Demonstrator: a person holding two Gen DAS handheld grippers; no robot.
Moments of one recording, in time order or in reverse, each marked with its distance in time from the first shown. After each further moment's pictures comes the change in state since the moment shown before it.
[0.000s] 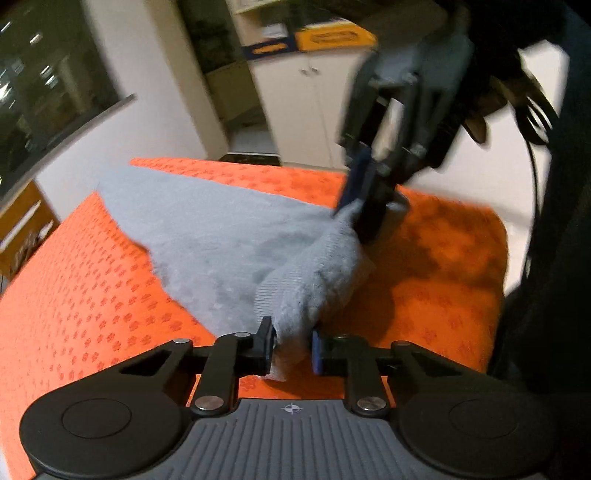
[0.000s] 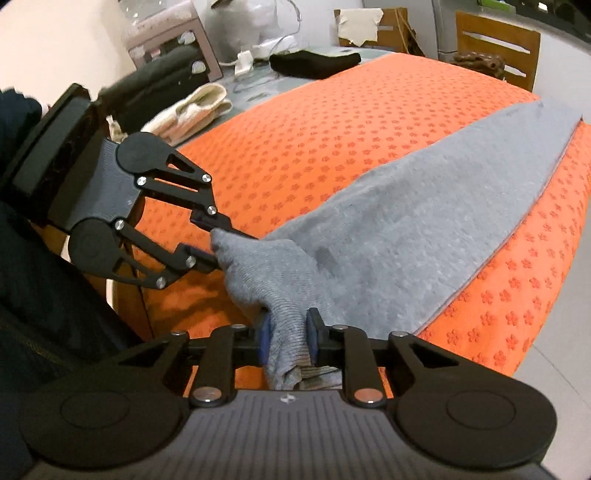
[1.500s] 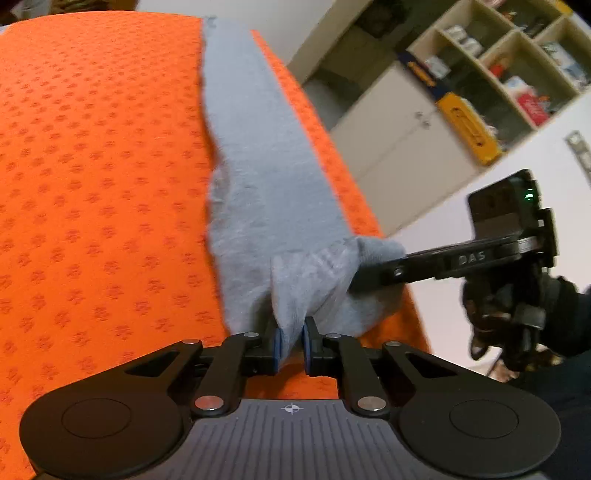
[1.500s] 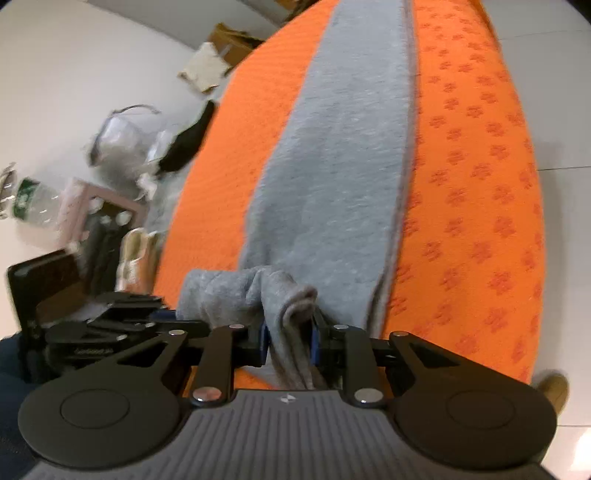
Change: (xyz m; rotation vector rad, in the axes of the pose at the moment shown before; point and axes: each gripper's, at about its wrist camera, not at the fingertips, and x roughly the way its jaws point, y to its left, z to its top) left arm 0.047 0.106 0.009 -0.812 0.149 -0.209; right arm 0.049 -0.119 -0.001 0.766 -0.141 0.108
